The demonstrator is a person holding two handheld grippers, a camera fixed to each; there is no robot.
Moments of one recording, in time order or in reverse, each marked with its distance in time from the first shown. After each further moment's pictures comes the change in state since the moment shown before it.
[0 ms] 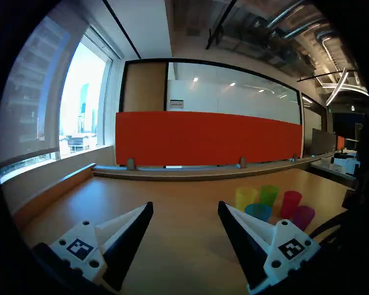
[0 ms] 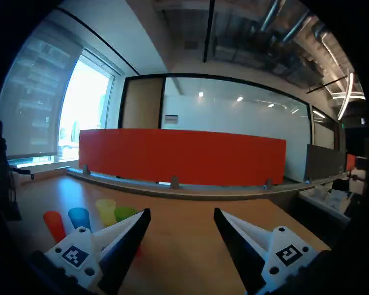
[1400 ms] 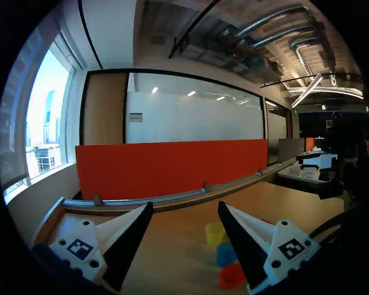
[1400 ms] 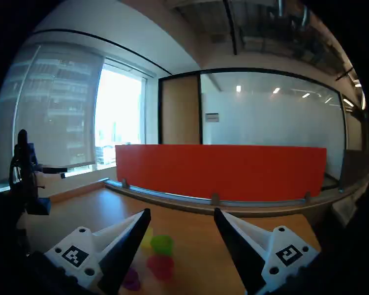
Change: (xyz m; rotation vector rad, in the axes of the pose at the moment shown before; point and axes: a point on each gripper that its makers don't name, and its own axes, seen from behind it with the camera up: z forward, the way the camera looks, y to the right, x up) left arm 0.133 0.044 0.027 -0.314 0.047 0.052; right arm 0.107 -0.048 0.030 0.348 -0.049 0.061
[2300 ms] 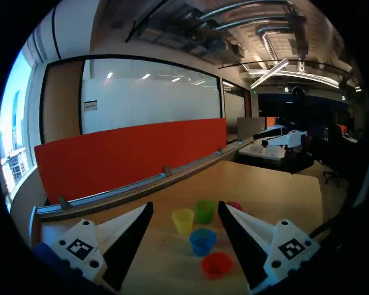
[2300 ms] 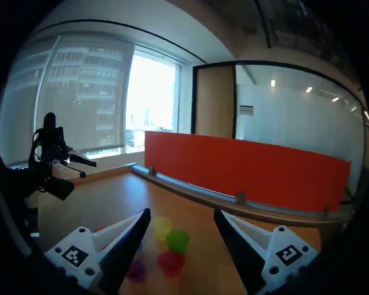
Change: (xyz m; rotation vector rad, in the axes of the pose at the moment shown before) left arm -0.024 0.050 0.014 -0.319 -0.138 0.081; right arm -0.003 -0.025 0.021 0.215 -0.110 -0.109
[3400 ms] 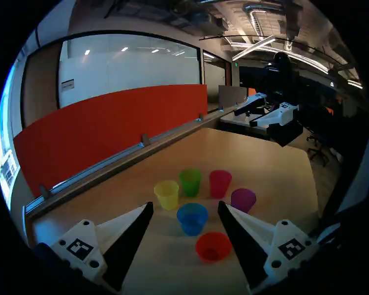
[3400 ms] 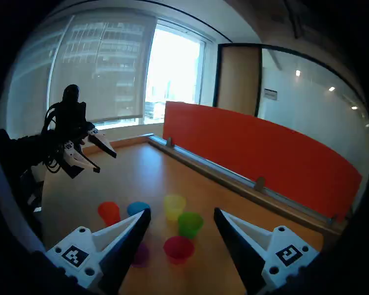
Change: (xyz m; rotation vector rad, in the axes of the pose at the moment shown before) left arm -0.065 0.019 0.044 -0.157 -0.217 0.036; right arm -0.046 -0.020 0.026 0.131 -0.176 -0.087
